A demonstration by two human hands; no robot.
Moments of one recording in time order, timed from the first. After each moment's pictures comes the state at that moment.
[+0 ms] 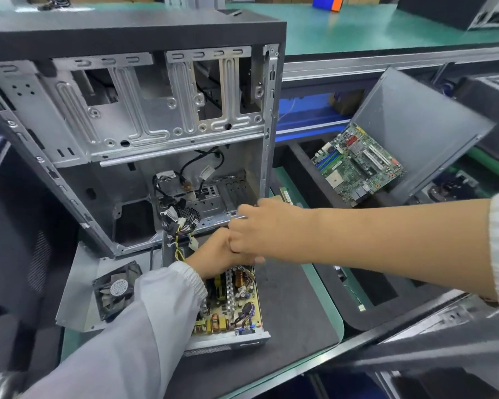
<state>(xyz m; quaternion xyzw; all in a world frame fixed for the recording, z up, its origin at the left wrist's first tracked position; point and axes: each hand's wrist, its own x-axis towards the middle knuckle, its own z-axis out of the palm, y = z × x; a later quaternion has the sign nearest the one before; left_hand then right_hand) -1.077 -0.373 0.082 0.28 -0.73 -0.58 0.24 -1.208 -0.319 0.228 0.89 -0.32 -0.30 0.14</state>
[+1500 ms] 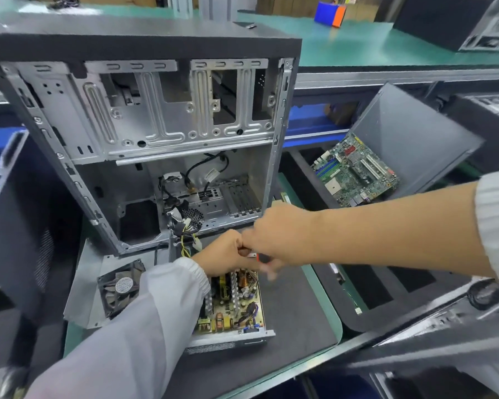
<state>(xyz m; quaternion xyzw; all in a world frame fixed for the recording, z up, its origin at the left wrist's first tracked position) -1.074 -0.377 0.080 0.25 -0.76 -0.58 0.19 -1.194 -0.310 0.244 0.85 -0.43 -0.32 0.02</state>
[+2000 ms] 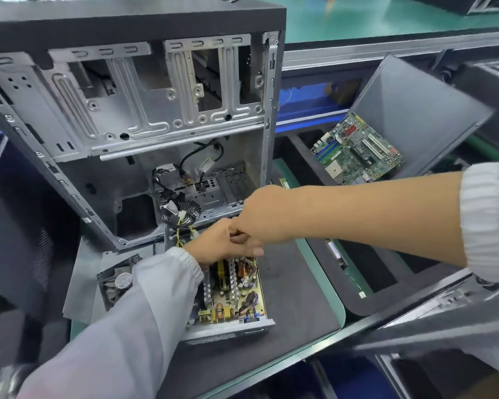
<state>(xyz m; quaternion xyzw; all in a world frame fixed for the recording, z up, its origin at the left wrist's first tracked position) -1.070 -0.381 0.087 0.29 -0.70 -0.64 0.14 -1.186 -0.333 0.230 0.83 -0.41 -0.36 0.05</state>
